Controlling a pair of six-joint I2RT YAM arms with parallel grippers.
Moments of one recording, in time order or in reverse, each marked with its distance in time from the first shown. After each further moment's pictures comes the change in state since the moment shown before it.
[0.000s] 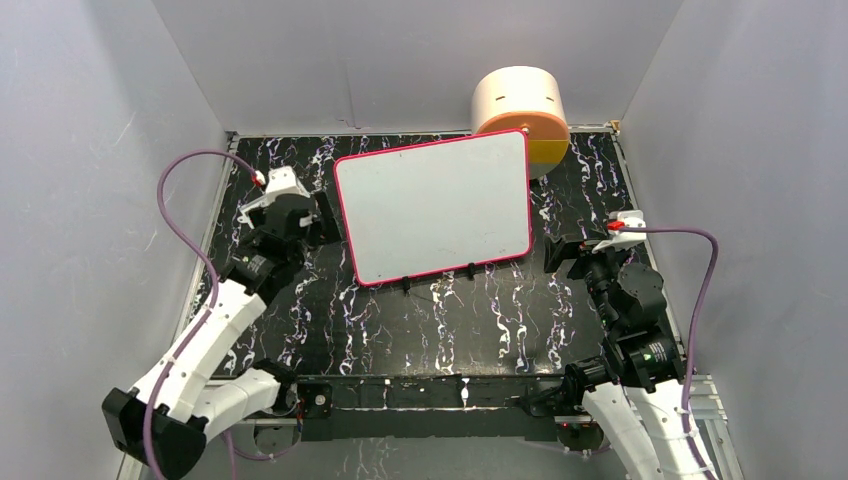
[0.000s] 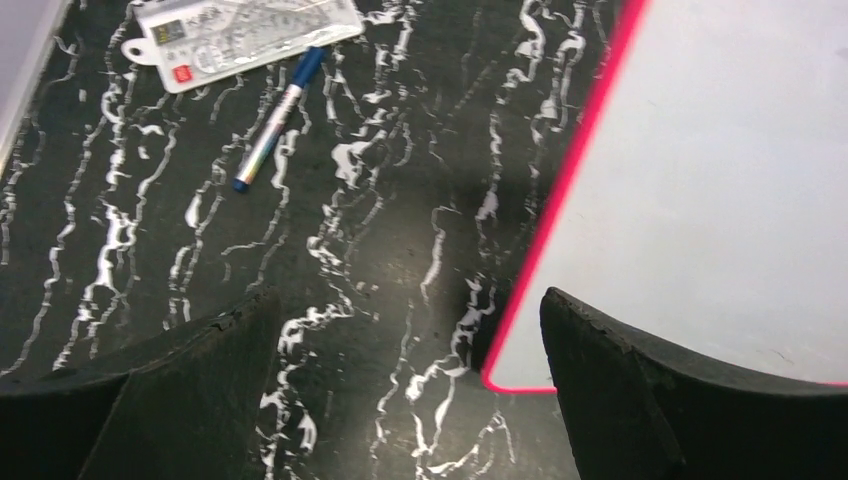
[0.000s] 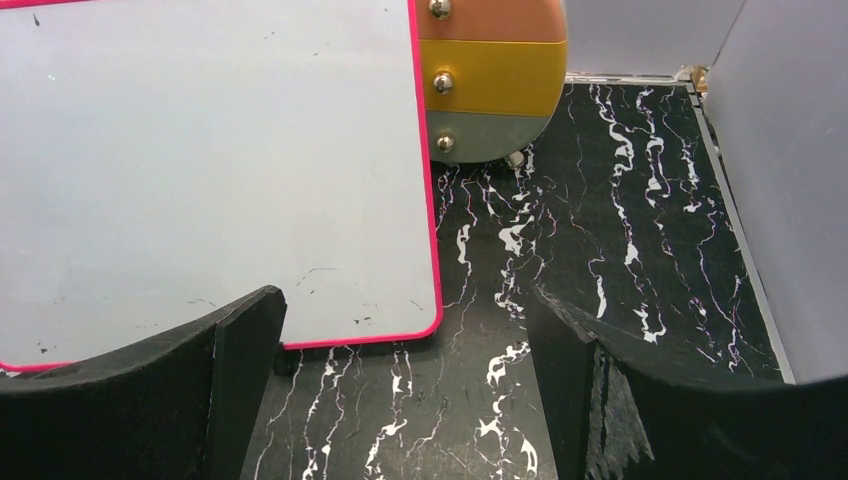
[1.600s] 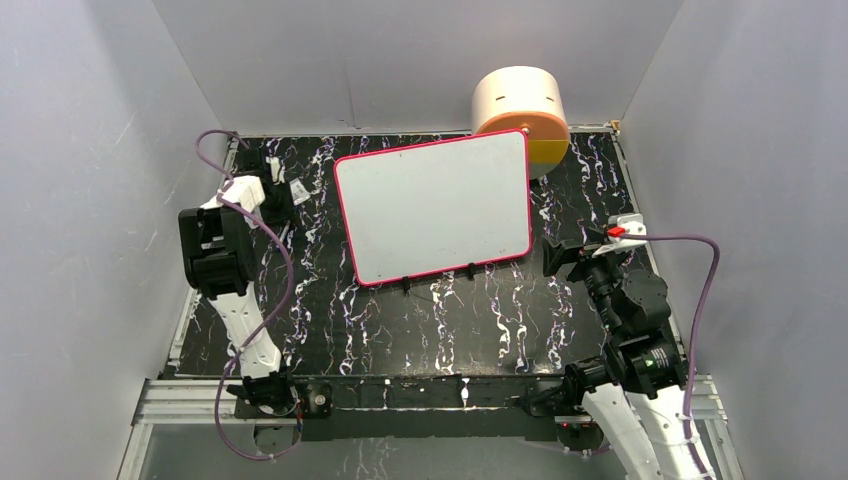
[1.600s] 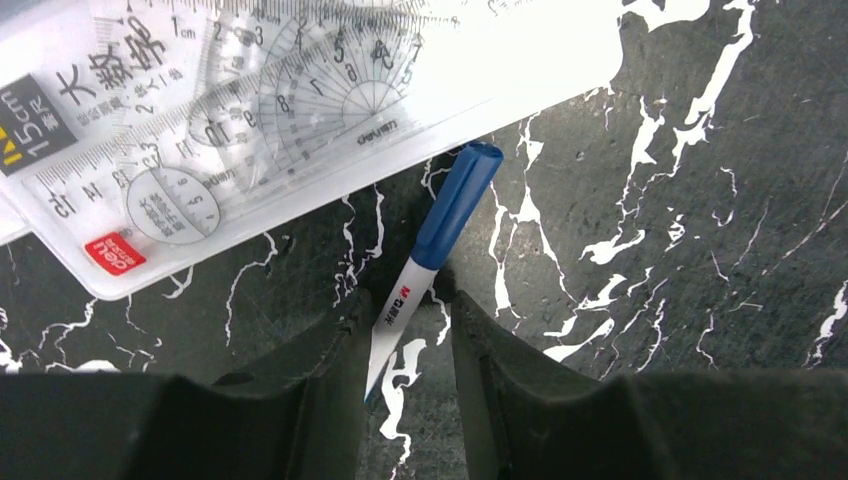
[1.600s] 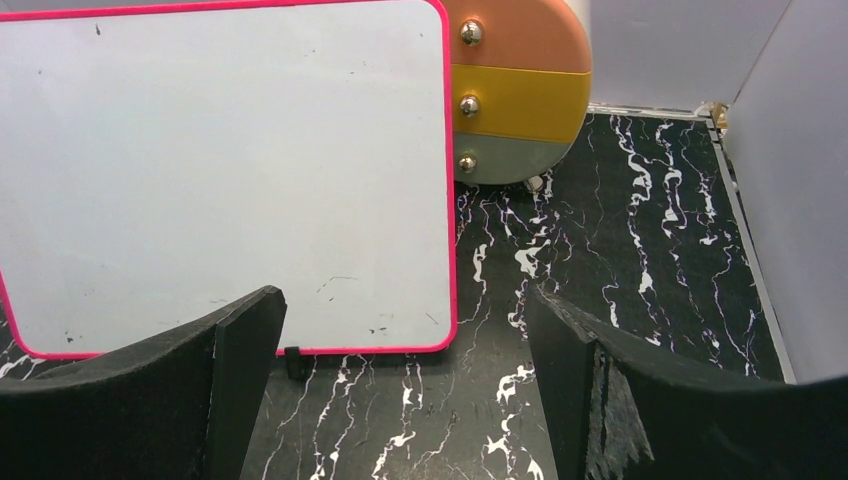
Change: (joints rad) left arm 0.630 1.051 0.492 0.051 0.596 0.372; right arm 0.006 -0.041 -0.008 0.021 -0.053 -0.023
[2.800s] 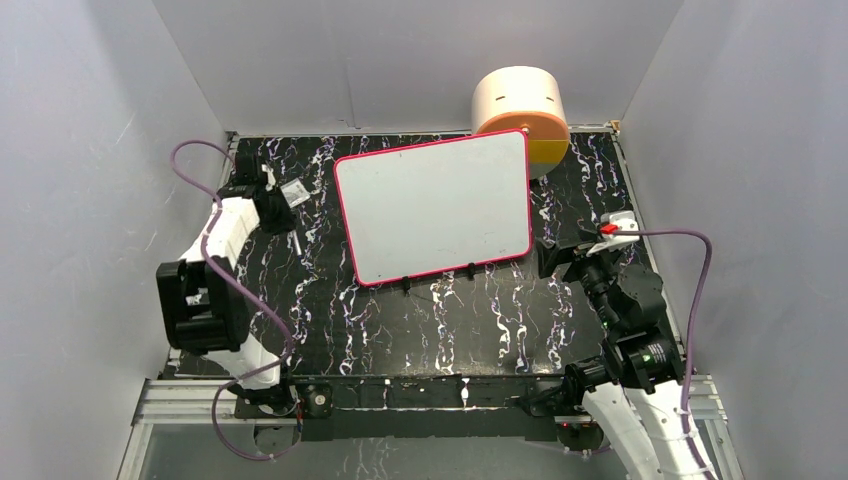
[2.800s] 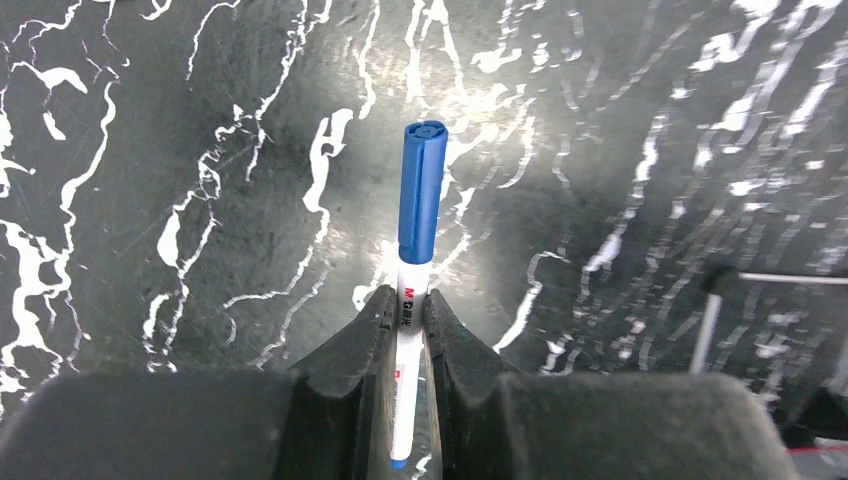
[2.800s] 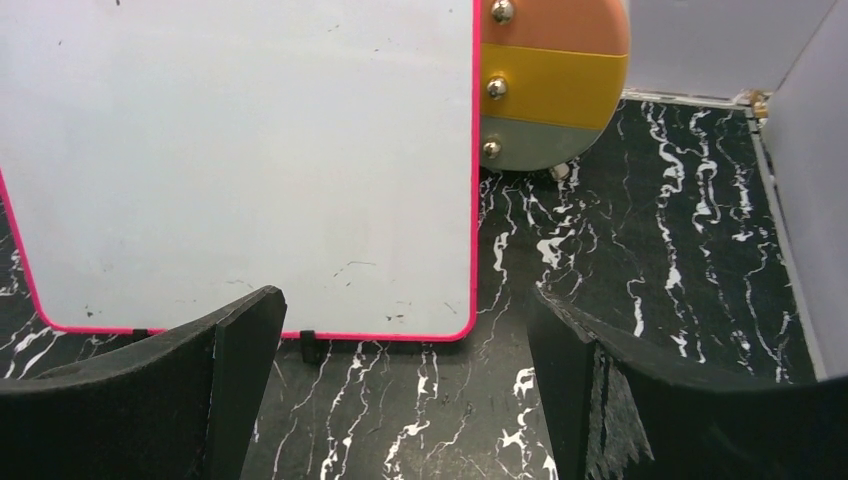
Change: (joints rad) left arm -0.055 -0.380 -0.238 -0.080 -0.016 -0.228; right arm 0.000 0.021 -0.005 0.000 -0.040 0.003
